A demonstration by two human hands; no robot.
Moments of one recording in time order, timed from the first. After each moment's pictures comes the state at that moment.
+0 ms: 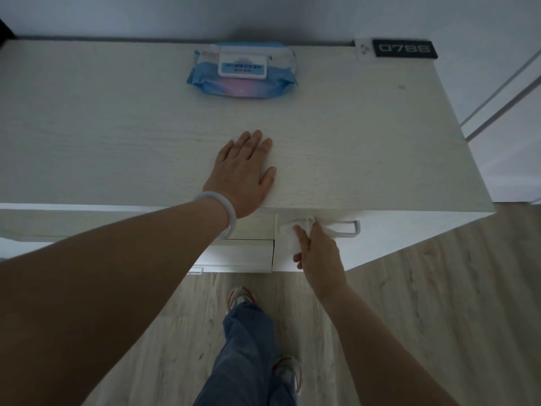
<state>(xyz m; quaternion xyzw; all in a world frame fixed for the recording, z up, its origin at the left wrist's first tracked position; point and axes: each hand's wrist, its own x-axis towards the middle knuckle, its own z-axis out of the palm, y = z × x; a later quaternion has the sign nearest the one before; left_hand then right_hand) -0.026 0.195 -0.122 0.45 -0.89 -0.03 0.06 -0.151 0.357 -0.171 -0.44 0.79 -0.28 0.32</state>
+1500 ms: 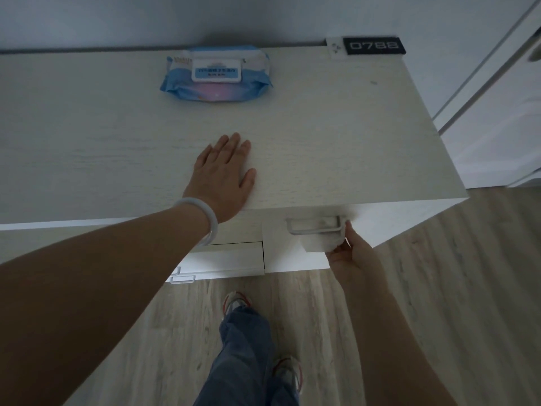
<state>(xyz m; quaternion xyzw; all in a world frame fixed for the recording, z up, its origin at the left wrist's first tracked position) -0.026 0.194 -0.125 0.44 -0.89 -0.02 0.07 -0.207 0.380 -0.159 0.22 0.38 -0.73 0.51</state>
